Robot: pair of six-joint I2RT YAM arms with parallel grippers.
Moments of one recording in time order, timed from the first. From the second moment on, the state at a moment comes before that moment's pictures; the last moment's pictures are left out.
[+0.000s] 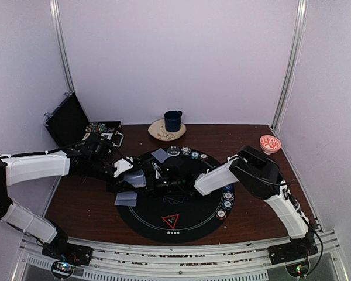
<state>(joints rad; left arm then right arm) -0.54 1.37 0.81 -0.35 0.46 0.75 0.97 2.43 1.51 0.62 -0.57 1.10</state>
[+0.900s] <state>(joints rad) -0.54 1.37 0.81 -0.35 0.45 0.75 0.99 2.41 1.55 0.42 -0.47 0.98</state>
